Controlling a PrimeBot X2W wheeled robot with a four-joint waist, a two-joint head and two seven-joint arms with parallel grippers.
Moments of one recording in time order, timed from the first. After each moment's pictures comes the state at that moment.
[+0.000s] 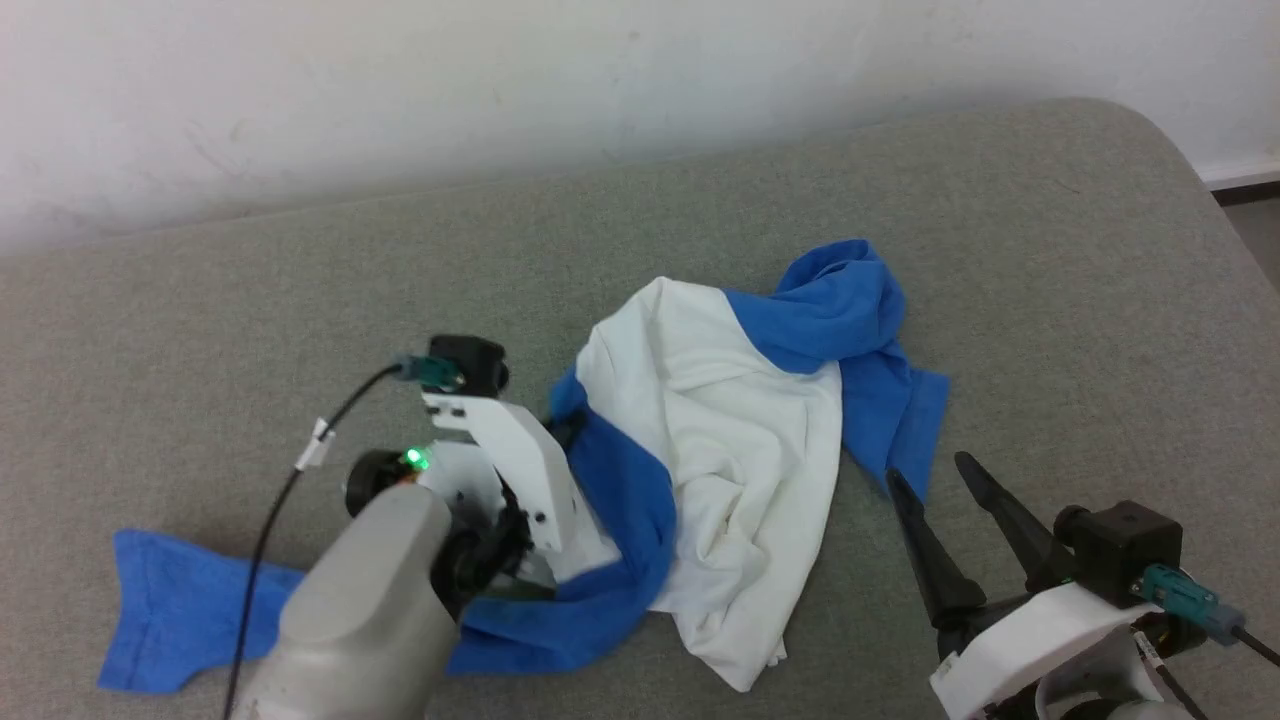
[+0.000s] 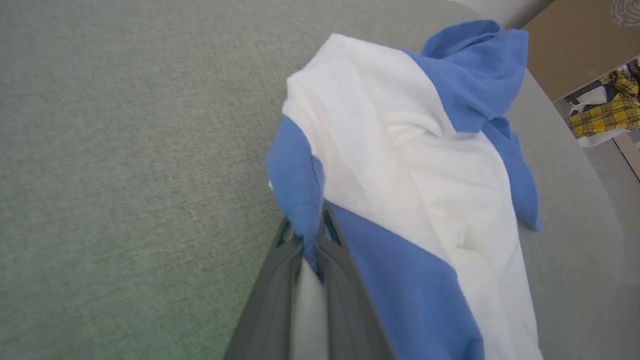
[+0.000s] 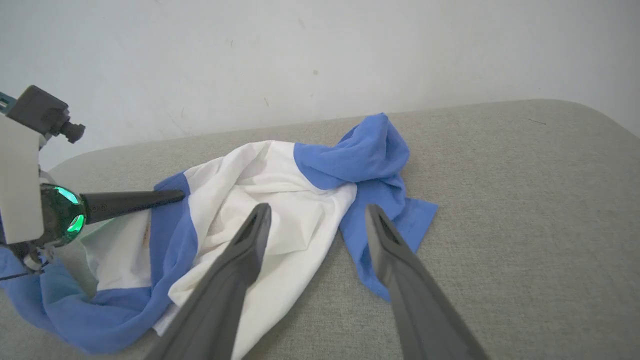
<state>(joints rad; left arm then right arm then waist) -0.55 0.19 -0.55 0.59 -0.74 -0.02 0.28 0.07 -0.09 0.13 -0.12 0.28 0.13 0.08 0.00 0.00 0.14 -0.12</state>
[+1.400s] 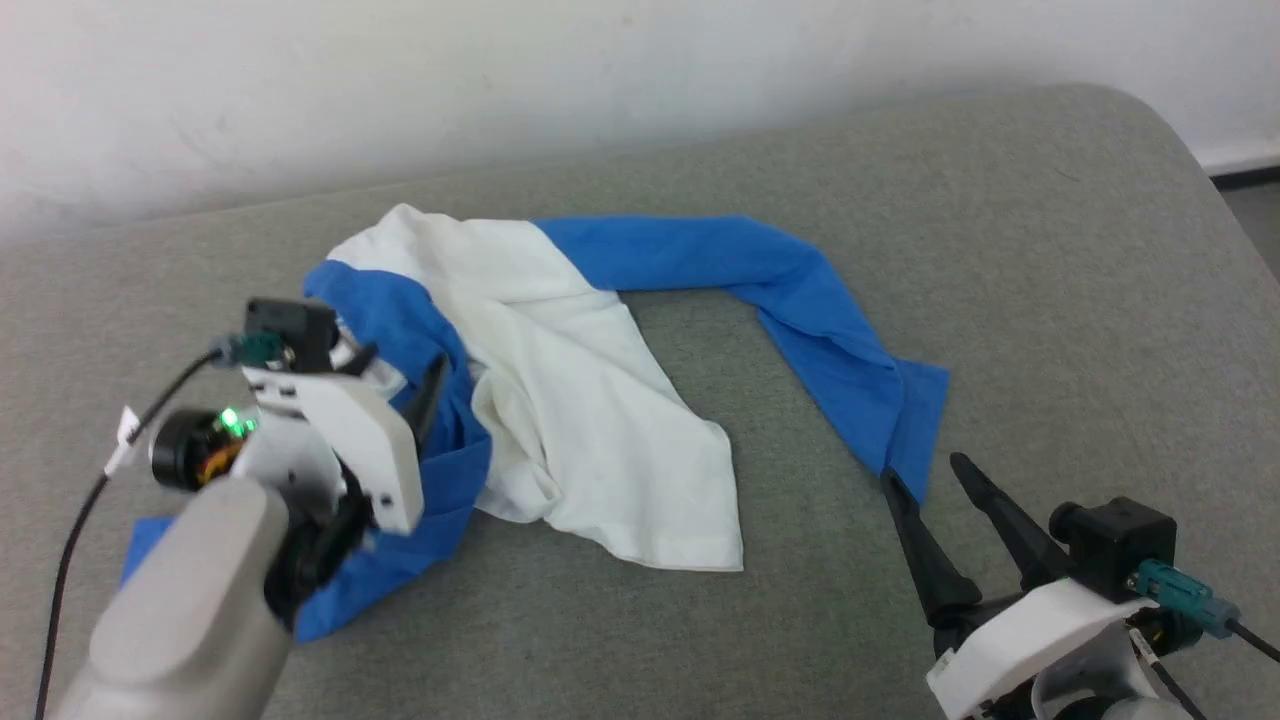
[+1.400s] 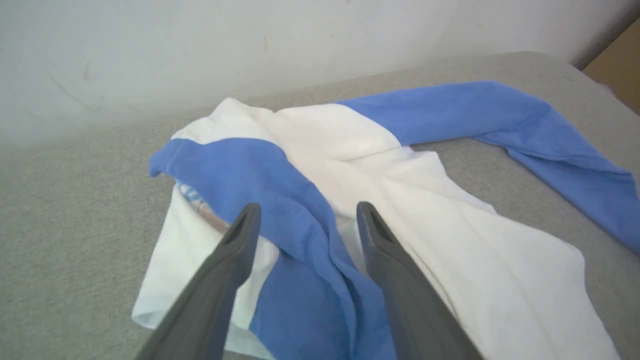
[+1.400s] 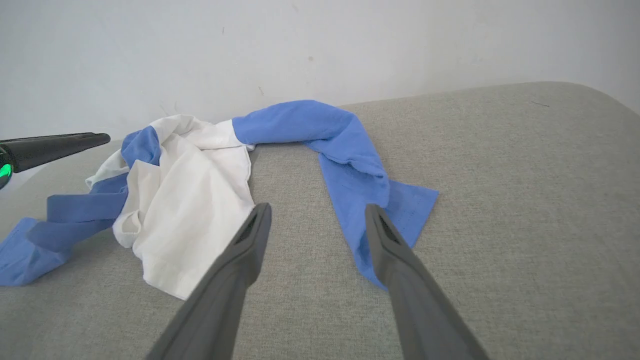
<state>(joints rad) -0.52 0.47 -0.50 0.36 -0.68 0.07 0.21 0.06 -0.08 0.13 -0.10 0.29 0.13 0.09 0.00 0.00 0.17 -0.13</state>
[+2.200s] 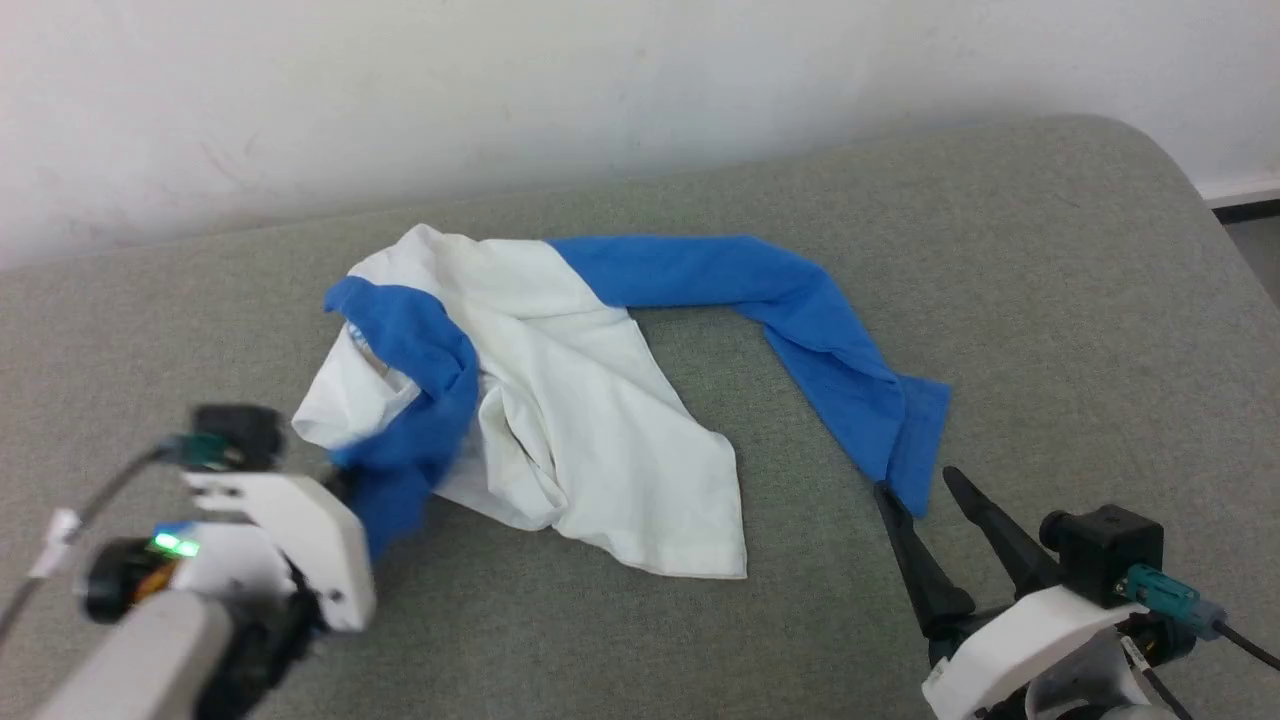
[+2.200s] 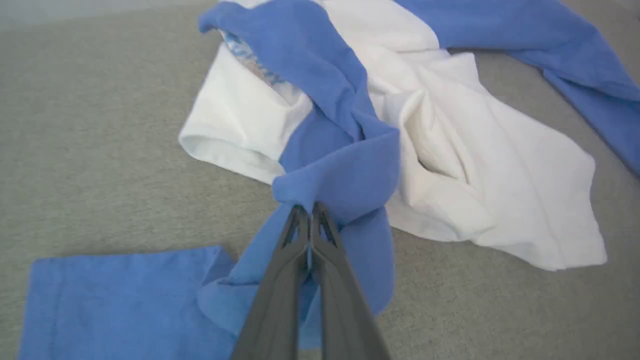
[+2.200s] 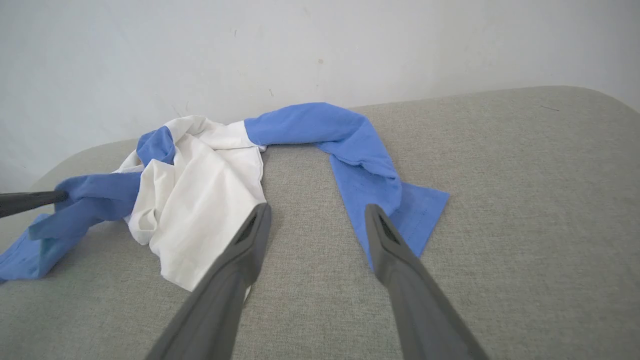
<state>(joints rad) -0.23 0.60 -0.48 0.02 -0.75 0.28 0.43 0.07 -0.08 0.14 -0.09 0.29 0.13 0.10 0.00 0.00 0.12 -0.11</state>
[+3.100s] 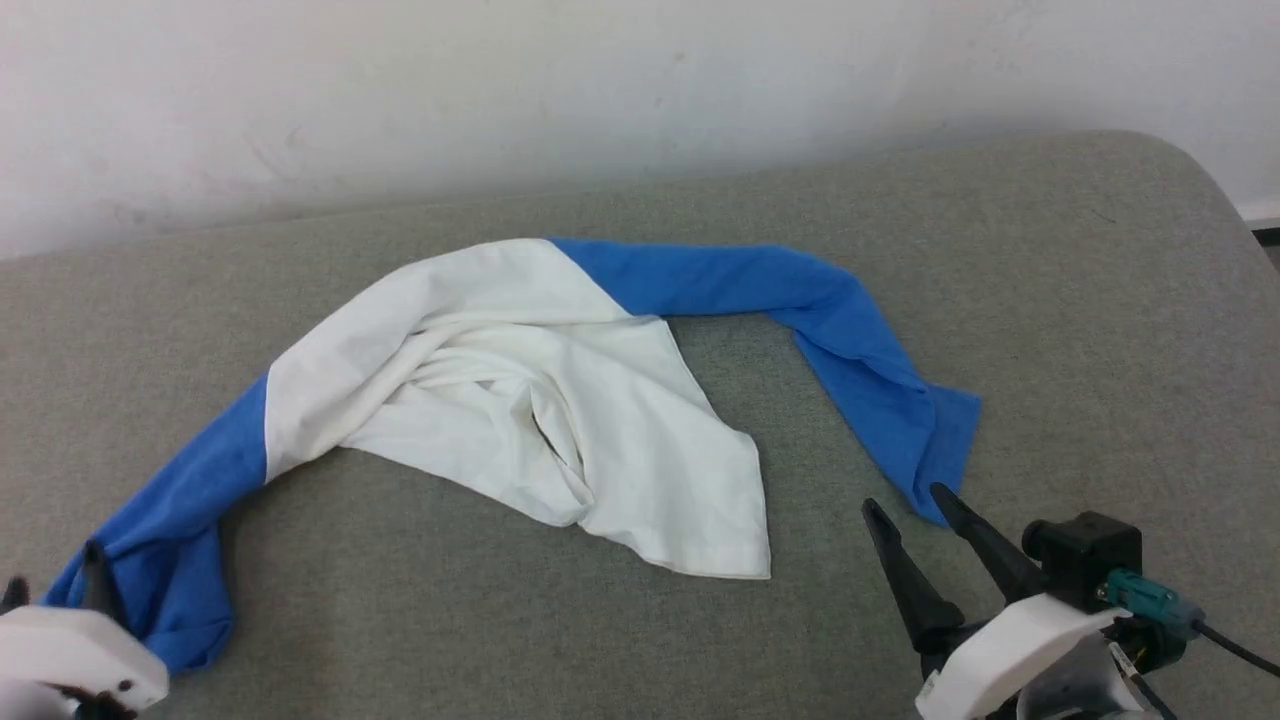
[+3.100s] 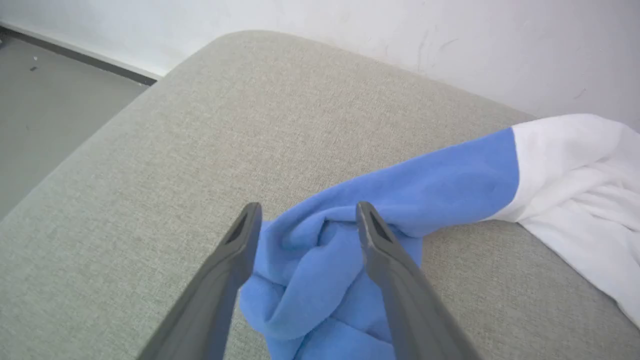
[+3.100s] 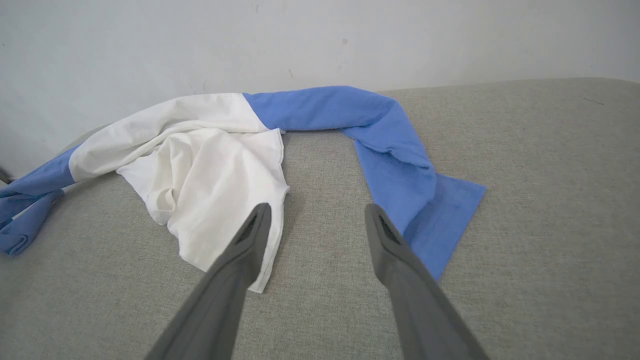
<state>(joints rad) 0.09 0.60 -0.04 0.10 -0.87 0.42 0.03 0.08 -0.09 0.16 -0.08 0.29 0.13 0.13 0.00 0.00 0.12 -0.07</state>
